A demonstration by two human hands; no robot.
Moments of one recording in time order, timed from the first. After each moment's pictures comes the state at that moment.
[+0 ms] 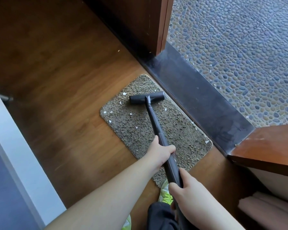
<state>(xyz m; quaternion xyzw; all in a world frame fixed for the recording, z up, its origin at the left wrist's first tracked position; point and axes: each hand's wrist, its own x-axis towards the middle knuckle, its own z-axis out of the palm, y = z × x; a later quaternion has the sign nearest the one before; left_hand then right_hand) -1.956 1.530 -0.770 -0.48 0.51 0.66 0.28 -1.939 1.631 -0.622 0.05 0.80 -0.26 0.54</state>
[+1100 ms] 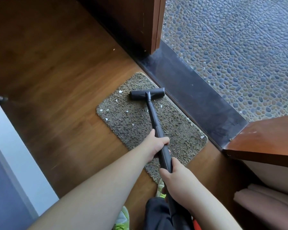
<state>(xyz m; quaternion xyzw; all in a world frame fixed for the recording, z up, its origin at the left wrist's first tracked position) -1.958 1.528 -0.777 -0.44 0.48 0.70 0.29 -1.925 1.632 -0.645 0.07 0.81 -0.27 0.51</state>
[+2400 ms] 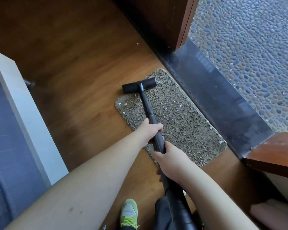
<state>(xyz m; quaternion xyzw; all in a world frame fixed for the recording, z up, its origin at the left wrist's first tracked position) -1.948 1.432 -0.777 -0.50 0.52 0.66 0.23 -1.931 1.549 -0.668 0.01 0.80 -0.28 0.53</state>
